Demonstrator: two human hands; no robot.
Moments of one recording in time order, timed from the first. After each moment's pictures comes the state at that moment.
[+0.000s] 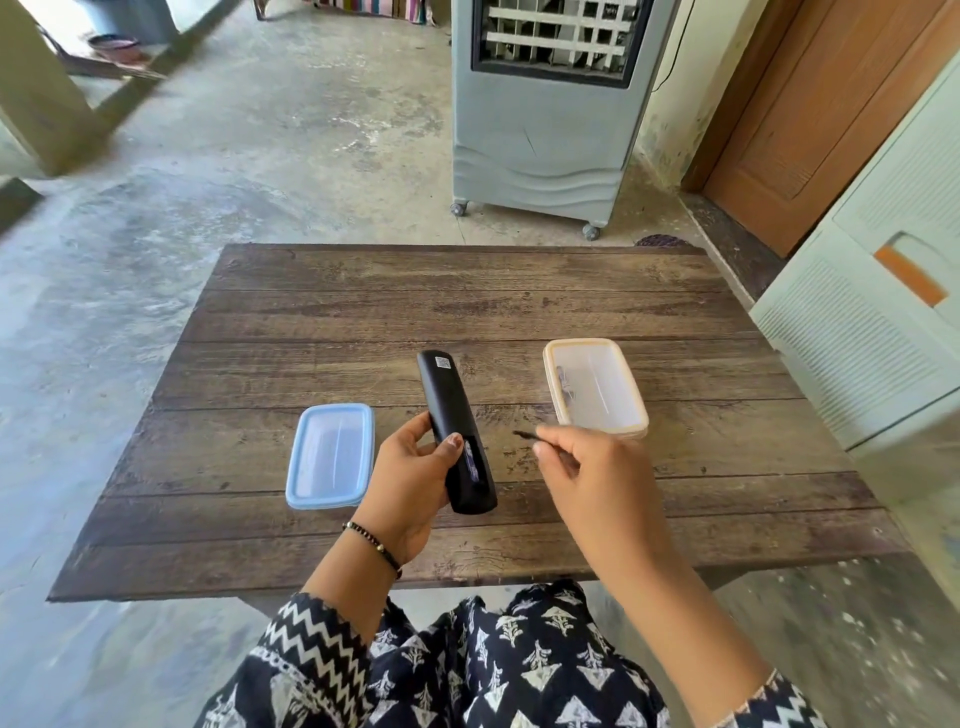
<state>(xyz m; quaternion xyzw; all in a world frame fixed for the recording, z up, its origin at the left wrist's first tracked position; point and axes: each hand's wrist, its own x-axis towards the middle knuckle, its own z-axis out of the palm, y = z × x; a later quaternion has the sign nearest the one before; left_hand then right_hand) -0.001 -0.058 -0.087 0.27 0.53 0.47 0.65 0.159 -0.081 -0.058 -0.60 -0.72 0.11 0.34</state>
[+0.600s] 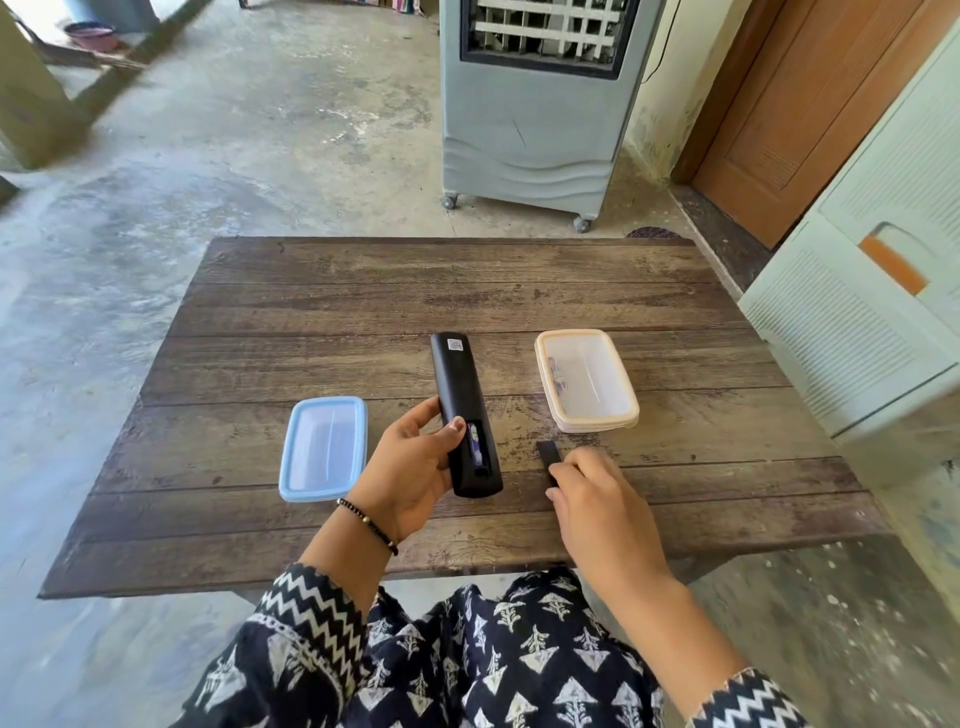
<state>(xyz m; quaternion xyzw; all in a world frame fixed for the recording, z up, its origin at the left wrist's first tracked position) -0.001 -0.052 -0.083 0.22 0.46 0.46 0.72 0.179 -0.095 -0.109 -0.62 -0.76 0.04 0.16</state>
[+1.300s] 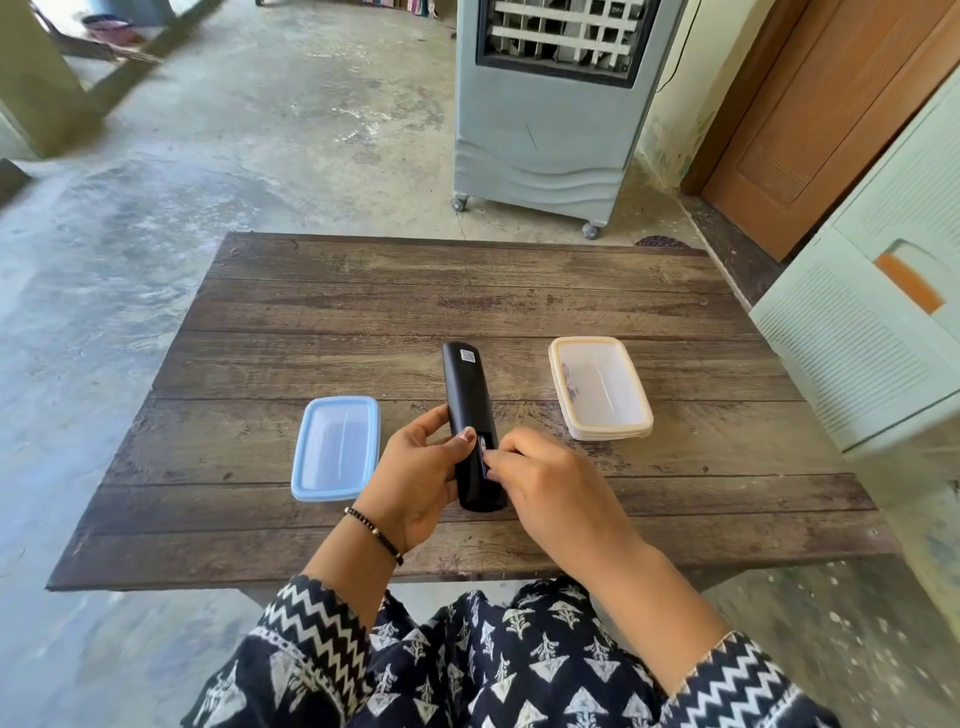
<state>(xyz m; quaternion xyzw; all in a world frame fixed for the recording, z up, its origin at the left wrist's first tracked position) -0.006 -0.058 -0.082 0.22 0.45 0.47 0.73 0.137 -0.074 -0.077 -0.46 -0.86 0.09 0.20</state>
